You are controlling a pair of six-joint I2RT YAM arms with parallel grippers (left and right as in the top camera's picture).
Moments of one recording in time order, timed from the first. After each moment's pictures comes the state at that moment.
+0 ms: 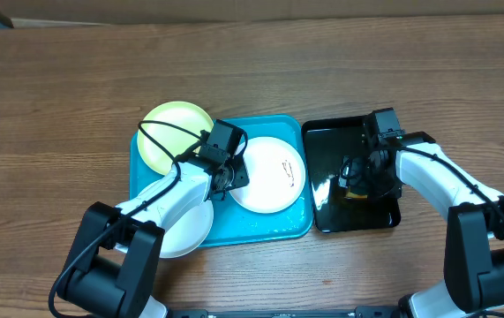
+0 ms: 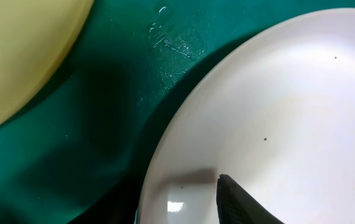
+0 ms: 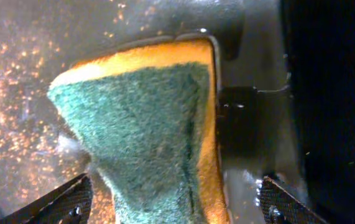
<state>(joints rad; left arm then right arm) -0.43 1.72 0.92 -0.41 0.01 -0.66 0.17 1.72 0.97 -0.73 -0.07 0.38</state>
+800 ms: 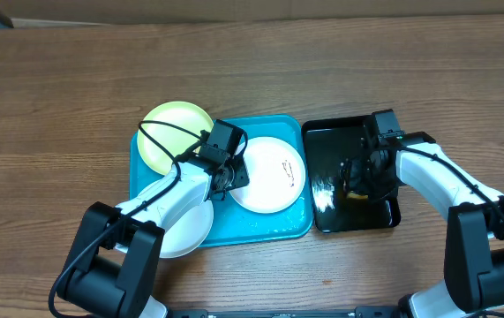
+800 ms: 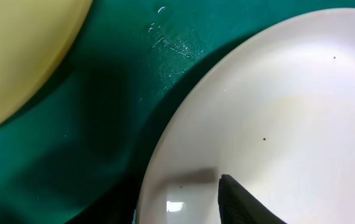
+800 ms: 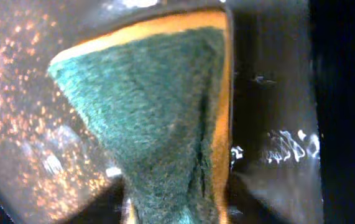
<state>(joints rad) -0.43 1.72 0.92 -0.41 0.01 -0.66 0.17 1.72 0.97 -0.76 -0.09 0.39</state>
